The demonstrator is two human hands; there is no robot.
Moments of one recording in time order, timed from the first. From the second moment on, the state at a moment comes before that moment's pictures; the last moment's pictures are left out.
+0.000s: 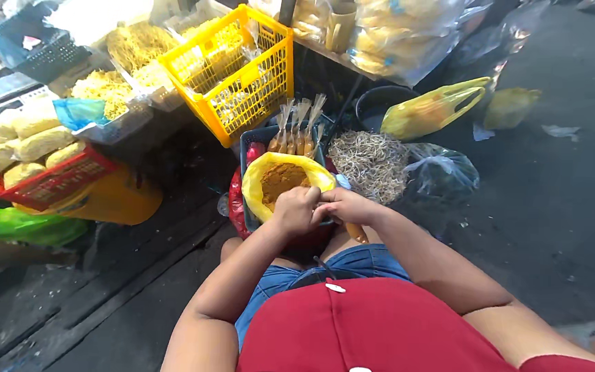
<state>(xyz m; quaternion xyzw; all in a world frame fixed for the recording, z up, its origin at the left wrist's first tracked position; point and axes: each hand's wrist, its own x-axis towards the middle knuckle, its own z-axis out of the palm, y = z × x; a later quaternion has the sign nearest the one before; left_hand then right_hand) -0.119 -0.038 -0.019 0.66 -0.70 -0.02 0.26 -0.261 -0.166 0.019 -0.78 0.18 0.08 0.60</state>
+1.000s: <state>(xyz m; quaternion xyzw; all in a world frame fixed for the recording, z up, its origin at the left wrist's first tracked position) -0.119 -0.010 0.019 0.69 -0.49 -0.21 0.49 -0.245 -0.147 0.018 -0.72 0.23 -0.18 0.64</state>
